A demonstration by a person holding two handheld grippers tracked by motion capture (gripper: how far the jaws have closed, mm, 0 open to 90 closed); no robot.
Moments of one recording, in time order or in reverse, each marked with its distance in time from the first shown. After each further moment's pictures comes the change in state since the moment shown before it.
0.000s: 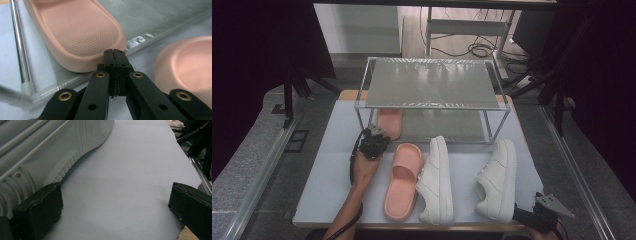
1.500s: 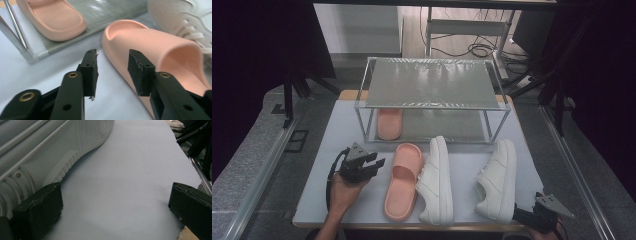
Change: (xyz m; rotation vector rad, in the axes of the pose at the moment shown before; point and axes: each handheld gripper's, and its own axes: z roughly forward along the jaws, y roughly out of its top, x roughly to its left) left arm -0.026 -0.040 -0.109 -0.079 -0.143 0.020; right arm 0.000 0.000 0.000 -0.004 0.000 0.002
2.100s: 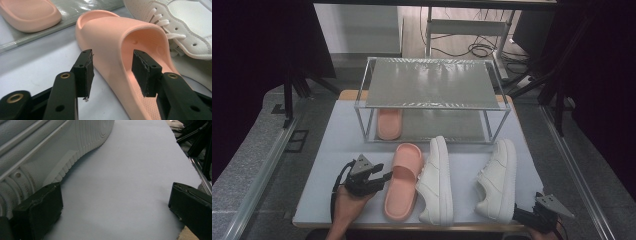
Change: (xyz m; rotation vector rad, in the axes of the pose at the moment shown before) left arm -0.029 -0.017 0.003 -0.008 -0.071 0.006; right arm 0.000 0.000 0.000 -0.001 0.000 0.001
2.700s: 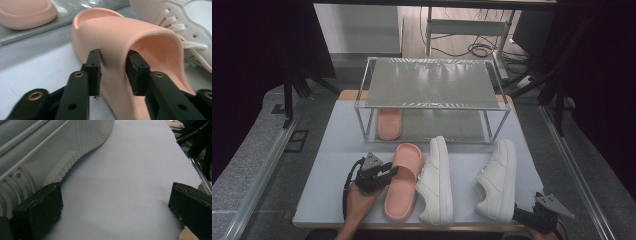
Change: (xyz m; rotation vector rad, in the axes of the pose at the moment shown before) left arm -0.003 0.003 0.028 0.007 0.026 -0.059; right arm 0.000 0.000 0.000 -0.001 0.001 0.000
